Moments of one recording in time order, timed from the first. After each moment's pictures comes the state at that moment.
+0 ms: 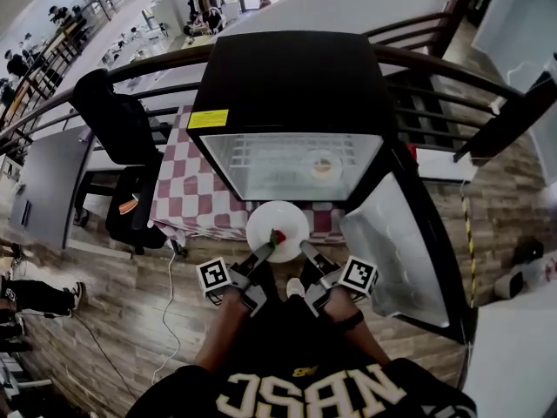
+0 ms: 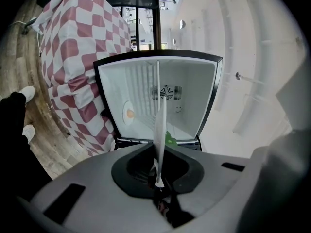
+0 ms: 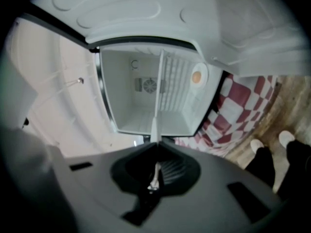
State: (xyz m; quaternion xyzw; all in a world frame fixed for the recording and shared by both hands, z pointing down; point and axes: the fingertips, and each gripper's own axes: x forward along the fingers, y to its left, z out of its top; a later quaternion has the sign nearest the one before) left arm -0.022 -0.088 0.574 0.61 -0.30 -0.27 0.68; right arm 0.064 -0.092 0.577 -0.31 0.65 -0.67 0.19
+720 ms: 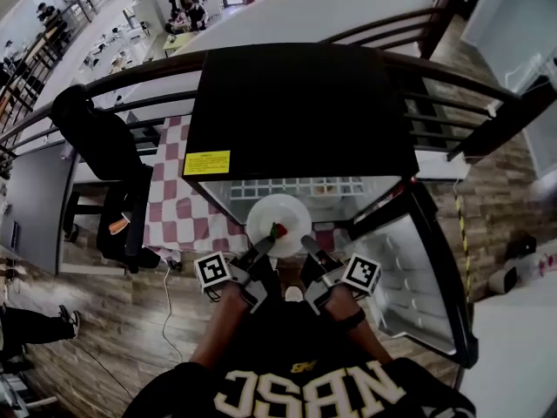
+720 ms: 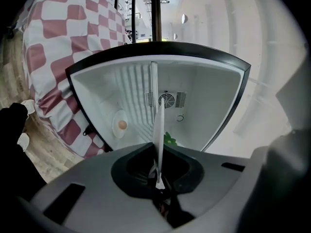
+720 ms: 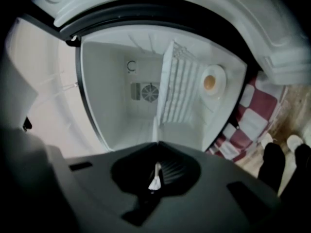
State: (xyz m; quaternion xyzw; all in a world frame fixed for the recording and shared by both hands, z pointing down) left arm -0.042 -0.193 0.566 0.61 -0.28 -0.25 0.69; right arm 0.044 -0.190 0.566 -0.34 0.64 -0.66 0.22
